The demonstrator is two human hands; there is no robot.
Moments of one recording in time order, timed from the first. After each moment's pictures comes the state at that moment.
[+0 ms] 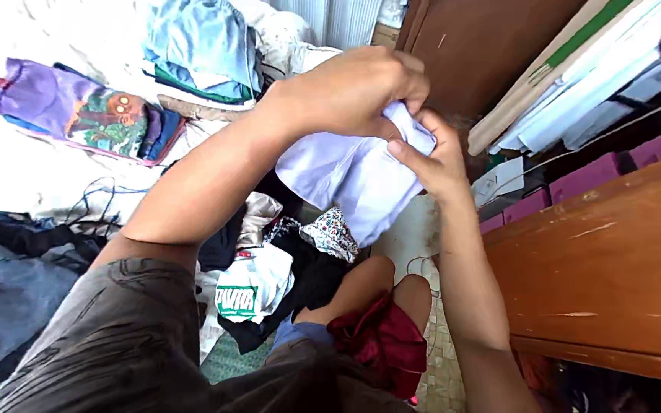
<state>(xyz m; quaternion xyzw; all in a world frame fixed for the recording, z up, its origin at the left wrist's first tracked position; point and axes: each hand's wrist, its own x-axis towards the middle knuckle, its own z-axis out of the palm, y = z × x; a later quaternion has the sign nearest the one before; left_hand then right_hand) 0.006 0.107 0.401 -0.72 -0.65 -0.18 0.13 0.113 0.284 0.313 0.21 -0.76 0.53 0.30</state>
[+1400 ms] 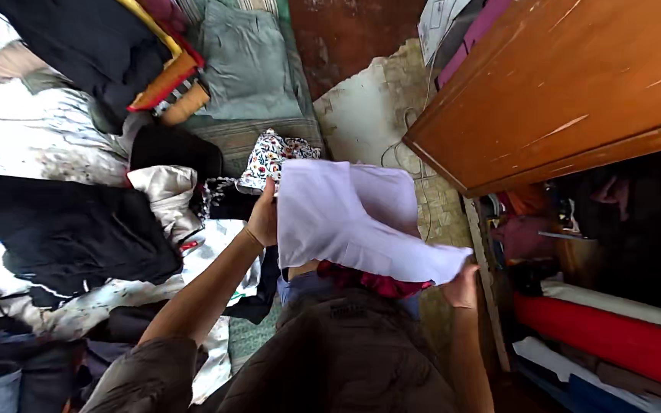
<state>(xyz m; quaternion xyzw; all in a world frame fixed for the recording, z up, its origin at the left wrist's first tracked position) 0.097 0.049 0.047 -0.12 -0.46 -0.62 -0.63 0.547 0.226 -0.026 -0.47 -0.40 0.71 0.34</state>
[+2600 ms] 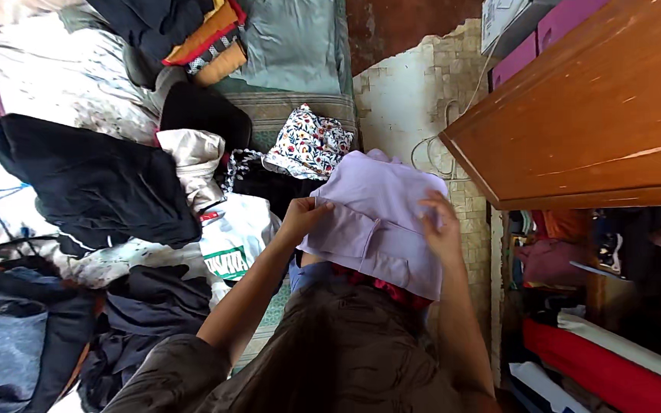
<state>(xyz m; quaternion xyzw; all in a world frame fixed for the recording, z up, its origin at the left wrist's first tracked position) 0.126 0.052 0.024 -0.13 -0.72 -0.52 -0.44 0.367 0.280 0.024 -0.27 -0.84 0.43 0.20</state>
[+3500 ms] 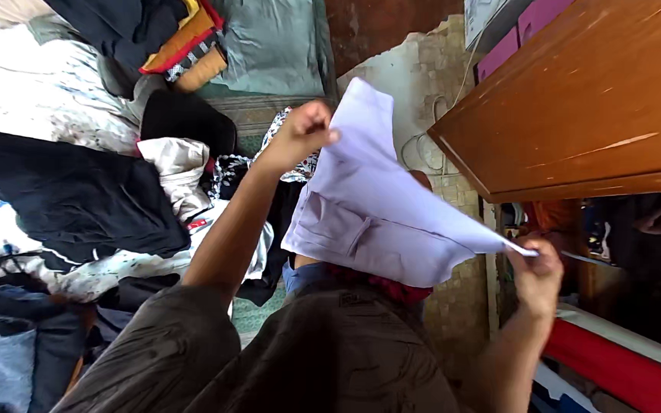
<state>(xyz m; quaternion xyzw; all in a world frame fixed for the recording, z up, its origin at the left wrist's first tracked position) 0.029 0.155 0.074 -0.49 -0.55 -0.59 -0.33 0.536 0.329 0.072 -0.40 -0.76 0.43 0.28</state>
